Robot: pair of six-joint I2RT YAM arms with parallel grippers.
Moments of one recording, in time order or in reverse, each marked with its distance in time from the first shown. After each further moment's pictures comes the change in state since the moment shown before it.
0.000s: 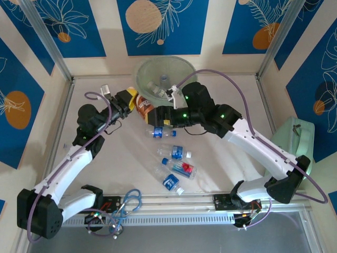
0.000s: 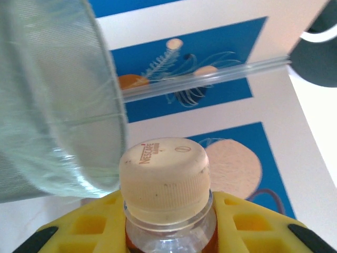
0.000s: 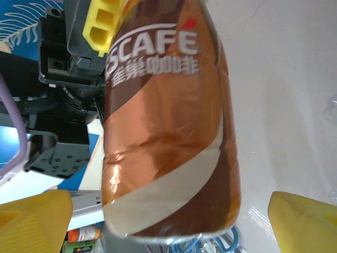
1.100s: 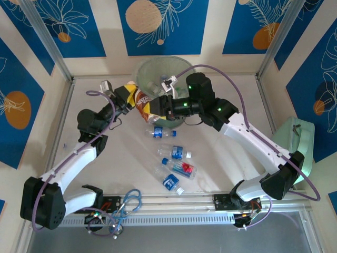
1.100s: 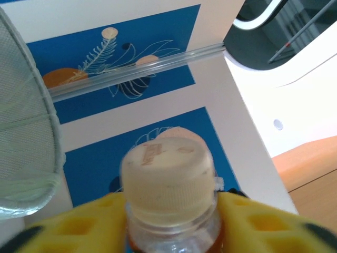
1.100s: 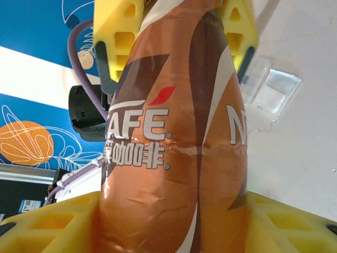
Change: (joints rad) left arm 0.003 0.084 -0.044 0.370 0.060 -0.124; right arm -0.085 0.058 0.002 0.225 -0.283 0.146
